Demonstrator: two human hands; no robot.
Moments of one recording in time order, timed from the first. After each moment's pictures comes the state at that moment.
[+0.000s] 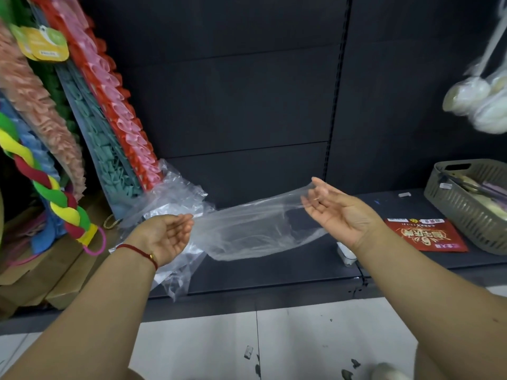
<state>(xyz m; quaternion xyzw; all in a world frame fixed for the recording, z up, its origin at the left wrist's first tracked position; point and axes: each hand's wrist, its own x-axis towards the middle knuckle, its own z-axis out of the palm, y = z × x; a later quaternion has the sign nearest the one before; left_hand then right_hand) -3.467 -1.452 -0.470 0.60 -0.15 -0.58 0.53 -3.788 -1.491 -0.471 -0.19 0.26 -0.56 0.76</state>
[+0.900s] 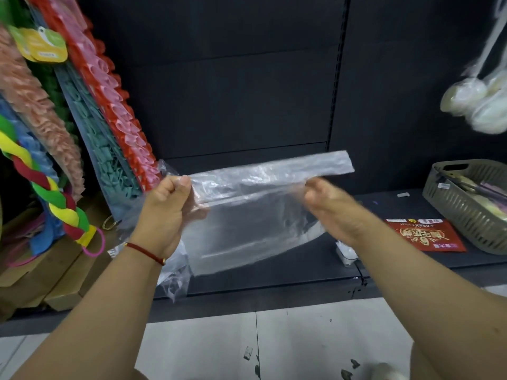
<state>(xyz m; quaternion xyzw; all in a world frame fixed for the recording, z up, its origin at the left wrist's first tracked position) -3.508 -1.440 -0.437 0.48 -0.45 -0.40 0.63 -3.784 -1.489 -0.461 -0.56 0.37 -0.42 0.61</state>
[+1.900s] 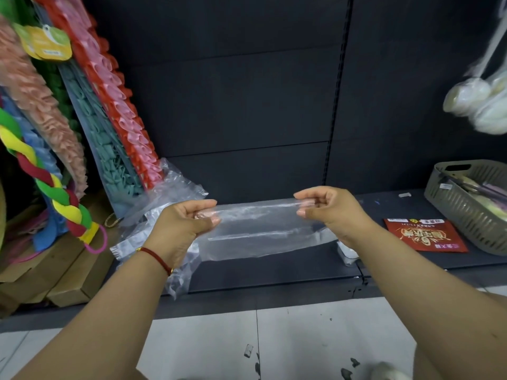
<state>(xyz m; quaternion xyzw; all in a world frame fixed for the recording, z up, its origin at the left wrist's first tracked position) -3.502 -1.435 -0.467 0.58 -0.45 -0.44 0.52 -3.784 -1.486 -0.470 -0.61 0.48 -0.41 0.47</state>
